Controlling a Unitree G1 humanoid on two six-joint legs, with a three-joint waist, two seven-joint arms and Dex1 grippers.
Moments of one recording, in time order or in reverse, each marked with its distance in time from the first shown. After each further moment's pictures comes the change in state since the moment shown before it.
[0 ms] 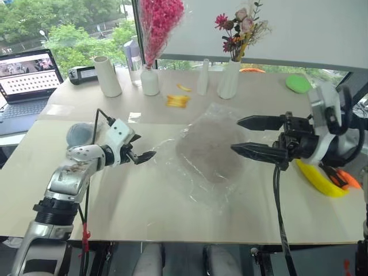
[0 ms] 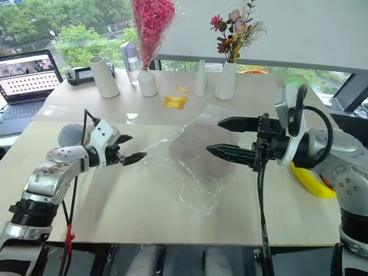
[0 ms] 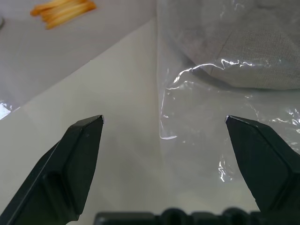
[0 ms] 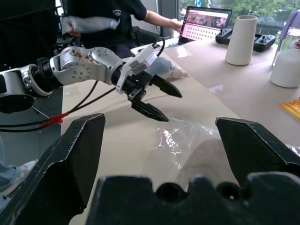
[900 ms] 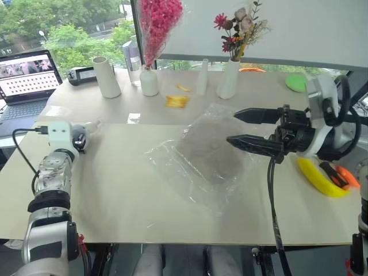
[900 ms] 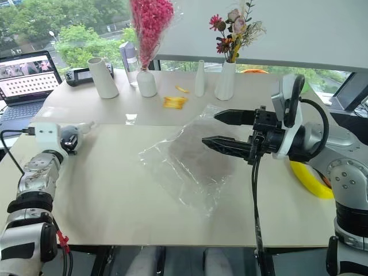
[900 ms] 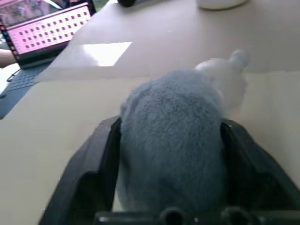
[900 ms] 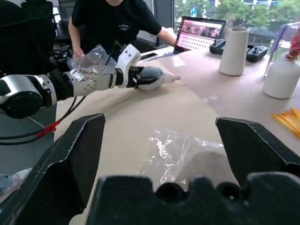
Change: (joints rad) left arm -0.118 -0.042 0.393 0.805 0.151 -0.531 0.594; right arm -0.066 0.022 0.031 0.024 0.008 0.001 -0.037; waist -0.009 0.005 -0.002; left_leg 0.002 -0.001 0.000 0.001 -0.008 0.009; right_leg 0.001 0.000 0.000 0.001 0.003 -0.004
